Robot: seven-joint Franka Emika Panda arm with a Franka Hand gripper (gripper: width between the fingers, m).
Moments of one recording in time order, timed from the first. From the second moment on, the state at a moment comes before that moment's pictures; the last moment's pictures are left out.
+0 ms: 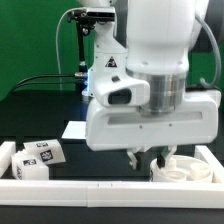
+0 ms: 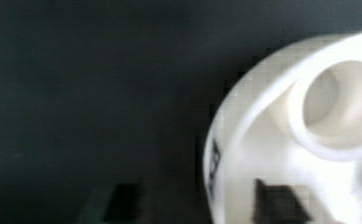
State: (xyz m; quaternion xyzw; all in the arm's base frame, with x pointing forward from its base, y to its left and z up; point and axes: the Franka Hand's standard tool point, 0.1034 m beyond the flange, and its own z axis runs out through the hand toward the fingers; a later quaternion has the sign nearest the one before) arm 0.580 0.029 0.042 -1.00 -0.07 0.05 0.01
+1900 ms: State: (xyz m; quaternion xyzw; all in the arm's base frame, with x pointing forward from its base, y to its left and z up) arm 0.432 0.038 0.032 -0.99 0.15 0.07 0.02
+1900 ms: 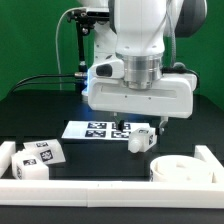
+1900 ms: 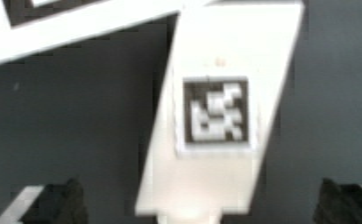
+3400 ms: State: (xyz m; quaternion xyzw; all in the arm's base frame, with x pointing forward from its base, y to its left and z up) arm 0.427 0.055 0.013 -0.96 -0.28 0.06 0.04
